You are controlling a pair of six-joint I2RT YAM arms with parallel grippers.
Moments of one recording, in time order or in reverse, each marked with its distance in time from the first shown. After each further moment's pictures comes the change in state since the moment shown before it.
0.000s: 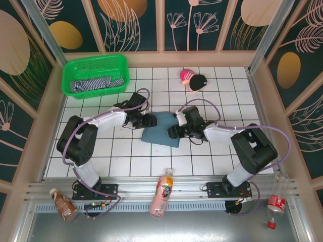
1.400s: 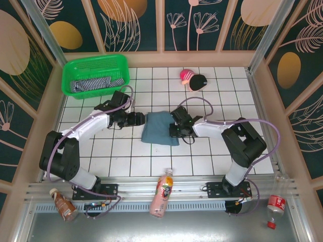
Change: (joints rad) left arm 0.140 -0.239 -0.103 -0.090 -0.016 0.120; right arm 0.099 0.128 0.173 -0.251 0.305 0.308
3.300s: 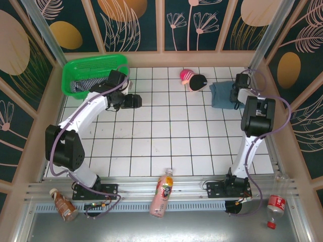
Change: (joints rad) left arm 0.066 0.131 0.424 -0.274 -0.104 0.116; right arm -0.852 0.404 0.527 0.008 0.359 -0.595
